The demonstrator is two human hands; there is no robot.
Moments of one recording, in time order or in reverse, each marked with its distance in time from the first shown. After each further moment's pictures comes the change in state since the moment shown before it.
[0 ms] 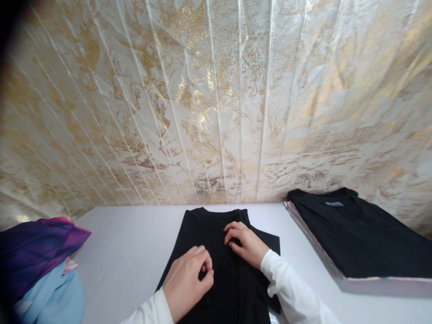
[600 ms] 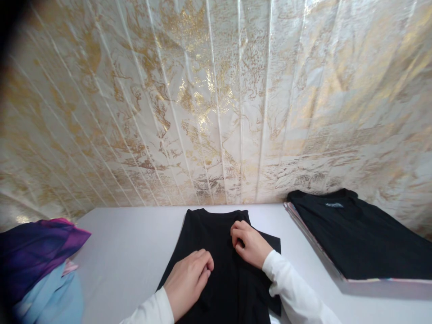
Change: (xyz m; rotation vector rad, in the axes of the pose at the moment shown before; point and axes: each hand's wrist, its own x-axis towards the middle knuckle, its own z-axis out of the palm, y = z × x) left_hand 0.001 -0.015 0.005 -0.006 -0.097 0.075; right_hand -0.003 -0.004 -0.007 -0.120 0.057 -0.029
